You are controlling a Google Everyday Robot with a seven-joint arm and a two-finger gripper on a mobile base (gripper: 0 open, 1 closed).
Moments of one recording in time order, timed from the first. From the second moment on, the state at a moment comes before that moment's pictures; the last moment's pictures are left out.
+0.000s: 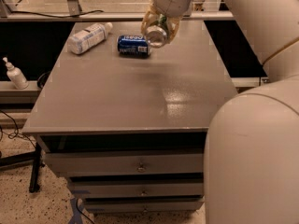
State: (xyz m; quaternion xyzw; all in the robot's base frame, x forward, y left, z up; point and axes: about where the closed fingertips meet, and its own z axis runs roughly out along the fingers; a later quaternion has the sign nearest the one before) arm 0.682 -0.025 0.949 -0.98 0.08 -0.11 0.17
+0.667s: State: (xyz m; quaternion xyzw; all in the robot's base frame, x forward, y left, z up) arm 0.666 -0.051 0.972 -0.95 -0.04 -0.21 0.22
